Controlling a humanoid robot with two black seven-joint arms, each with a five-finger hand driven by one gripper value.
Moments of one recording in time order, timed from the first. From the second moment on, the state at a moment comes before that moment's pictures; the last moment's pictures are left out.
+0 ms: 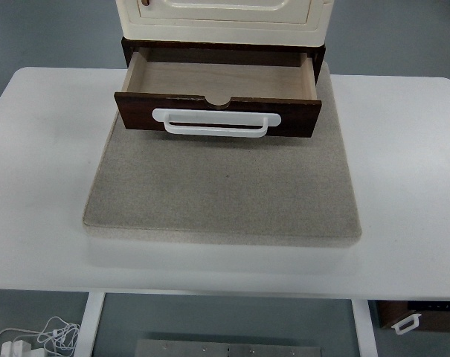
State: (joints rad) left arm -1.32 0.42 -1.13 -0.37 -0.01 -0.32 -0.04; right arm 0.00 0.00 -0.01 0.18 -0.04 0.08 0.03
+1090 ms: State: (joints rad) left arm -1.27 0.66 -0.77 -1.42 0.32 -0.27 -0.03; right arm 0.00 0.00 -0.01 0.18 -0.04 0.08 0.03
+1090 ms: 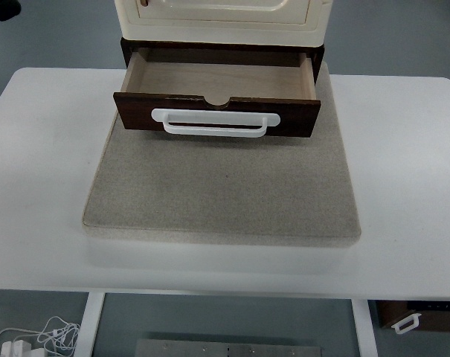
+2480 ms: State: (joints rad) left arm -1.29 0.39 -0.12 -1.48 0.73 -0.32 0.48; right arm 0.00 0.00 -0.01 0.18 -0.04 0.08 0.03
